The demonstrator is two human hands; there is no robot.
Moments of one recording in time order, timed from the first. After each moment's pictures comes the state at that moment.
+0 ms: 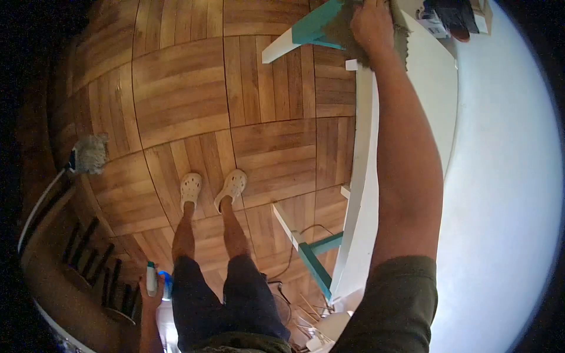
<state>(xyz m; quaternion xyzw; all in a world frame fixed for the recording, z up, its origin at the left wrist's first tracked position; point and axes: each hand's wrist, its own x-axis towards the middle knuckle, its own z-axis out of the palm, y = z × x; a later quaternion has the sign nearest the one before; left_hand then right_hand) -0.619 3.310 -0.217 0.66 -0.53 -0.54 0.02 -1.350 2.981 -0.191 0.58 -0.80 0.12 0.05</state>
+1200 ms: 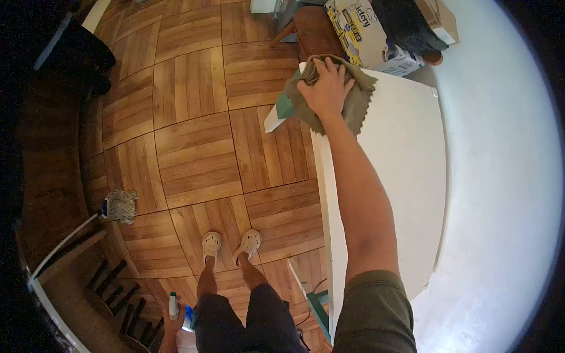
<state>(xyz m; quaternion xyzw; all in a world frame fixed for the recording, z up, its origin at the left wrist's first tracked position) -0.692 3.289 -0.207 0.64 -0.57 -0.50 0.07 -1.382 2.957 -0.182 0.49 -0.86 0.14 0.02</state>
